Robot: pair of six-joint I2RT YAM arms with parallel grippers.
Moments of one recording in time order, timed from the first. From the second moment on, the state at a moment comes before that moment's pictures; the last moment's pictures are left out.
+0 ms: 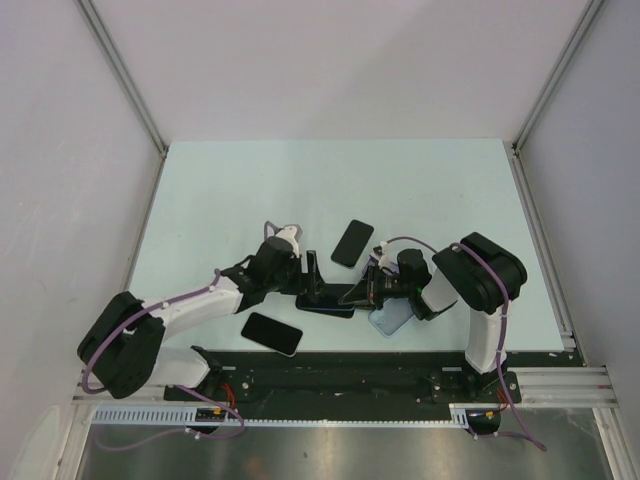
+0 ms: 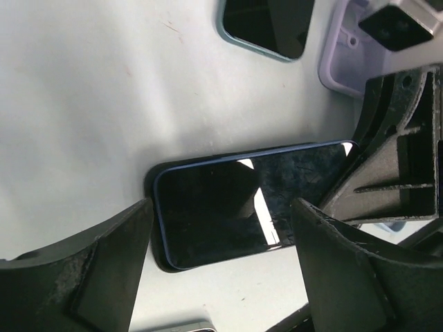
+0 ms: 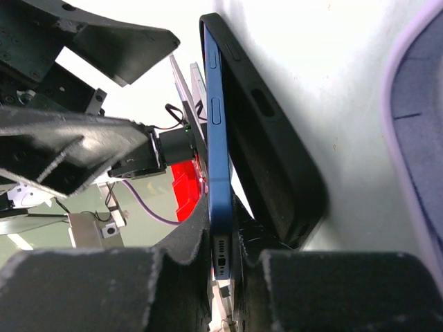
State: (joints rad) left arm -0.71 1.33 0.62 -0.05 0.02 -0.59; right arm 0.54 1.94 0.43 1.07 -0.86 1.23
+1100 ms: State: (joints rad) left arm -0.60 1.39 0.52 0.11 0.19 -0.65; right arm 0.53 2.03 0.46 1.18 -0.91 1.29
